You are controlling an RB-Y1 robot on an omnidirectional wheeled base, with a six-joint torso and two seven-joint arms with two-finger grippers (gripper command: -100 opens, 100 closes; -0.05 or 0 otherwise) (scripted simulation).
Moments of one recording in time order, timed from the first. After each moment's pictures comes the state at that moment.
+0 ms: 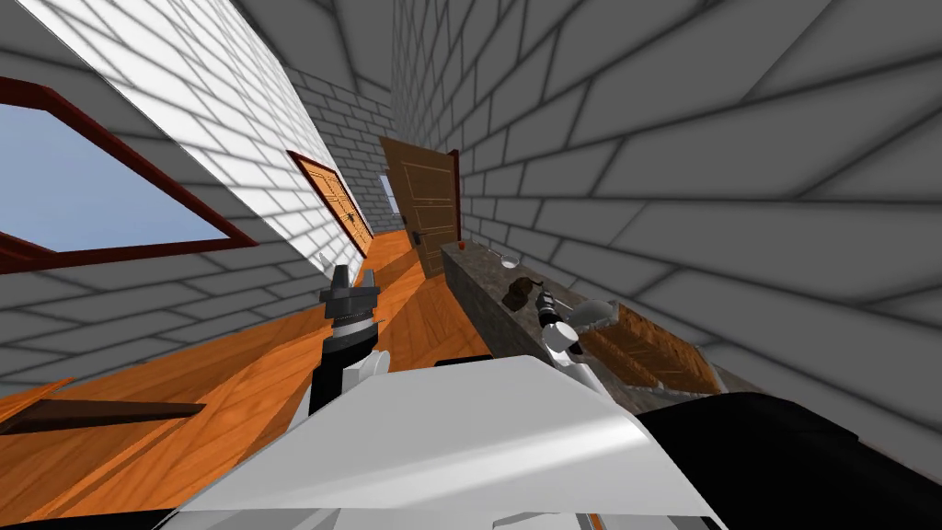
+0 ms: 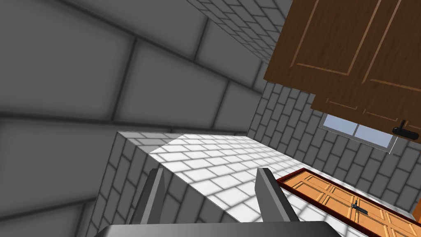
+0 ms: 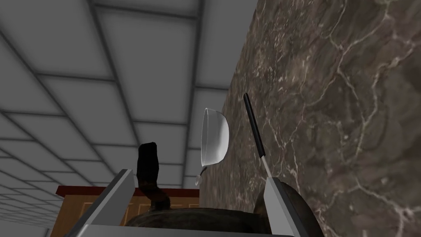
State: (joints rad) left arm 0.52 0.00 0.03 -2.34 0.02 -0.48 0.13; right arm 0.32 -0.40 -0.09 -1.75 -2.08 -0.36 -1.46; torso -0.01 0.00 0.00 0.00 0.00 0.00
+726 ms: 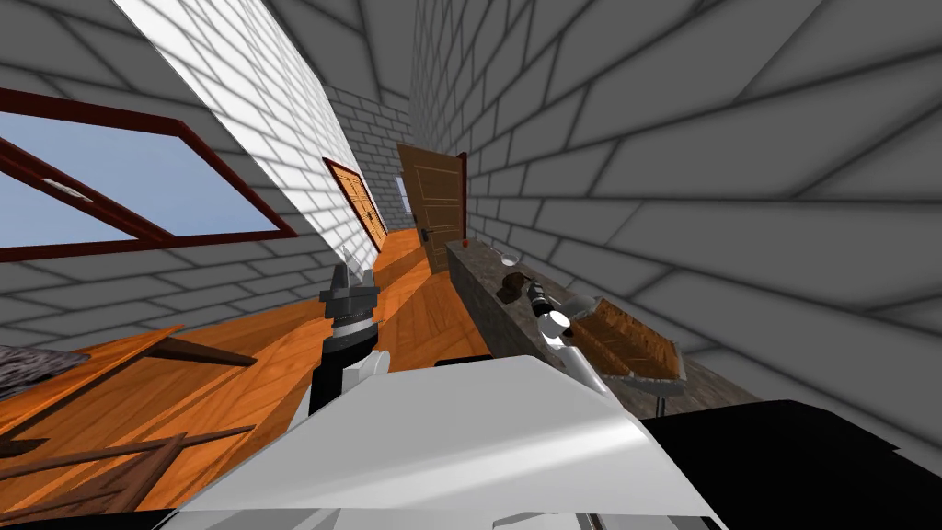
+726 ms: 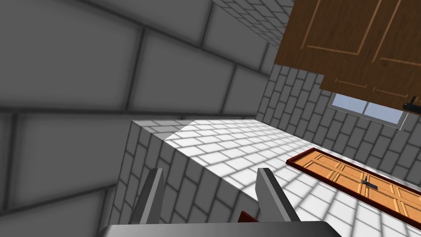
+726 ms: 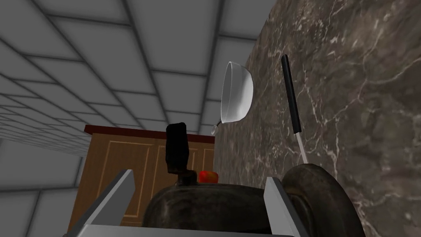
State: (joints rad) left arm 0.52 0.00 0.03 -2.34 0.02 -0.48 0.13; right arm 0.18 -0.42 -0.10 -1.65 -2.03 -0.17 -1.49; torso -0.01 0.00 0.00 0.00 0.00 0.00
